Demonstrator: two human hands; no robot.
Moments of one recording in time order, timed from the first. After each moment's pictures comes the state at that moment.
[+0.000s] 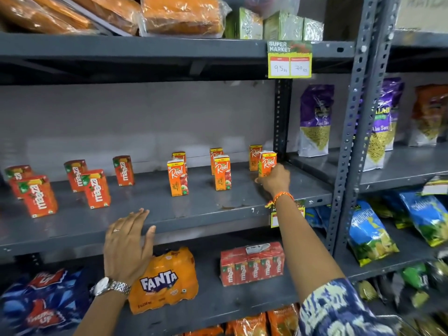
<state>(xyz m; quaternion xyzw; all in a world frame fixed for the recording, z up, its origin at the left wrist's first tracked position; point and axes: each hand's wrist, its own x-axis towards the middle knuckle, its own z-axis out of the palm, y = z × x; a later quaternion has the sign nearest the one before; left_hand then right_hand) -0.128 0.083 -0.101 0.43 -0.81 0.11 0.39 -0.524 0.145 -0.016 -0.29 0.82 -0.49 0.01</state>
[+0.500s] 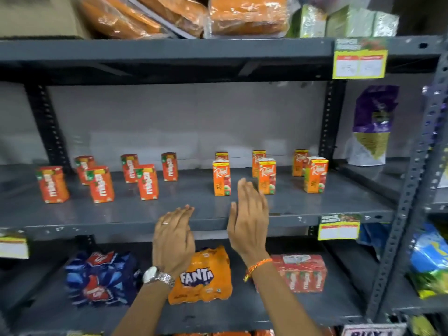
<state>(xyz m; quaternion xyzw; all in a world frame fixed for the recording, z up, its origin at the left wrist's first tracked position) -0.122 0.081 -0.101 0.42 -0.81 0.09 0.39 -0.296 0.141 -0.075 -0.53 0.62 -0.49 -0.31</state>
